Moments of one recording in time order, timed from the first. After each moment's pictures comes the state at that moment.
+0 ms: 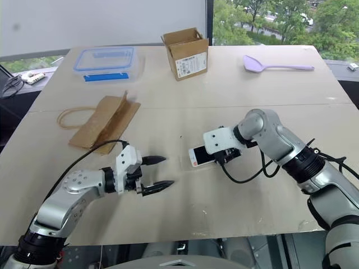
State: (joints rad) left arm 0.00 0.68 -0.05 -0.32 -0.40 0.39 -0.96; right arm -0.84 -0.68 0.65 -0.02 -0.19 0.26 1.30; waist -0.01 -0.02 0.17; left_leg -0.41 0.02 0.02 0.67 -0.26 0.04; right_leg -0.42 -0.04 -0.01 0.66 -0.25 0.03
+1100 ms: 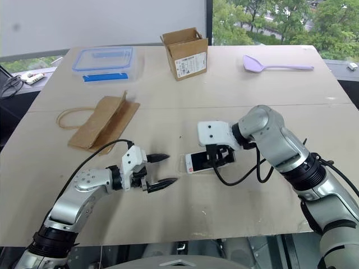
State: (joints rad) left arm -0.05 0.63 -0.09 -0.20 -0.34 0.27 -0.98; right arm -0.78 -0.61 0.45 -0.30 -0.03 0.70 1.32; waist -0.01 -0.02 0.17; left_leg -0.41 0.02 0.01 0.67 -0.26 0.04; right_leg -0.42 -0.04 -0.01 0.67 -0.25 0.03
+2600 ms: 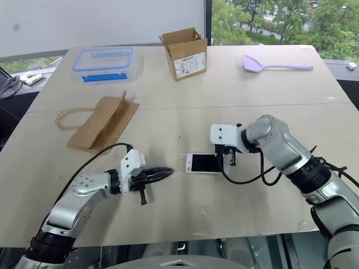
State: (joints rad) left arm 0.00 0.64 -0.08 -0.23 -0.36 0.28 -0.98; right arm -0.74 -0.71 0.57 -0.18 -0.05 0.65 1.17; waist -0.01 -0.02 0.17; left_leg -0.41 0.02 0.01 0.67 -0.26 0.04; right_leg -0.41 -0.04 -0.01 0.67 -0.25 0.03
